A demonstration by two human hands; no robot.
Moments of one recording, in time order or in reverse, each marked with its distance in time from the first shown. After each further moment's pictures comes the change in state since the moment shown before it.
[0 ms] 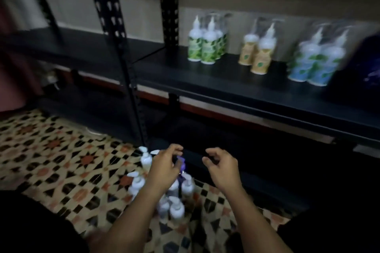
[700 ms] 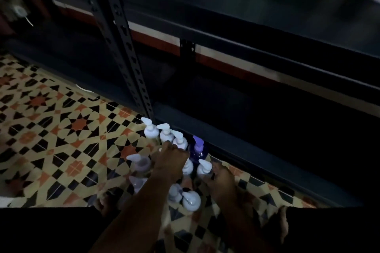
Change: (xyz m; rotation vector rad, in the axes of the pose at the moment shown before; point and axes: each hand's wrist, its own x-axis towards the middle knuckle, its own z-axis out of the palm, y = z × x) left_hand 0.062 -0.184 0.099 0.893 -0.654 0.029; right_hand 0.043 0.142 0.183 -0.018 -0.259 0.313
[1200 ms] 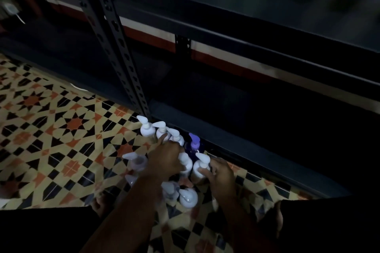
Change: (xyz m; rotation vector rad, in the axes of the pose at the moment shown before) left_hand 0.002 -0.014 0.000 -0.413 0.127 0.041; right_hand -0.003 0.004 -0.010 0.066 0.075 -0.182
